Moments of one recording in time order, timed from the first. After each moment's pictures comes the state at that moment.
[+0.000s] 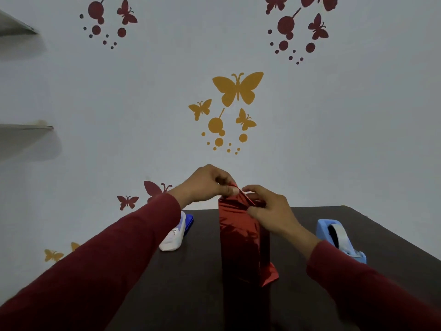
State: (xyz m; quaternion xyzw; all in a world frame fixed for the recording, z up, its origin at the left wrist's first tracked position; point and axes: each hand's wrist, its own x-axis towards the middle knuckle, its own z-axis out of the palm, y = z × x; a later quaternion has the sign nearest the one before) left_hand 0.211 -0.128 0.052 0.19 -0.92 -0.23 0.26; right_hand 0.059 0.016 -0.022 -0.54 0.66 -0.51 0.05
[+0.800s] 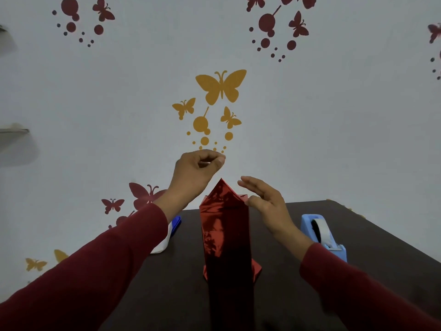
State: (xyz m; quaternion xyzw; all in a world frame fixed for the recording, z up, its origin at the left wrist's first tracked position) left_hand 0.196 -0.091 0.052 0.15 -0.80 -0.28 0.50; right_hand 0.034 0.027 -0.036 -0.52 0.52 -0.67 0.08
